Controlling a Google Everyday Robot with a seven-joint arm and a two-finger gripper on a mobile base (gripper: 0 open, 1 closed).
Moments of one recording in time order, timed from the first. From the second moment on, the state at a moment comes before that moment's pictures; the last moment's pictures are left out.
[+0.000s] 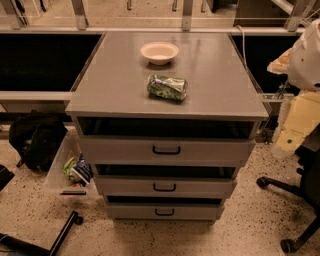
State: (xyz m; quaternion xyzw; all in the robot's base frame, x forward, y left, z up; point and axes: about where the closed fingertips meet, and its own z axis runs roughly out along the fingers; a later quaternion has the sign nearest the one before) arm 0.438 -0.217 0.977 -0.60 0.78 -0.03 0.16
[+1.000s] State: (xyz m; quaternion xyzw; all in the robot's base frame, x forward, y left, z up) arm 0.356 -0.269 0.854 -0.54 0.83 0.12 0.02
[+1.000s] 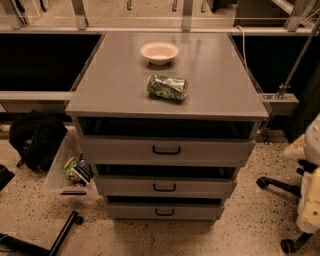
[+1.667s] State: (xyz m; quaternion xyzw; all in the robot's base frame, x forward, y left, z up) arm 0.341 -0.283 0.819 -0.52 0.84 0.15 0.00
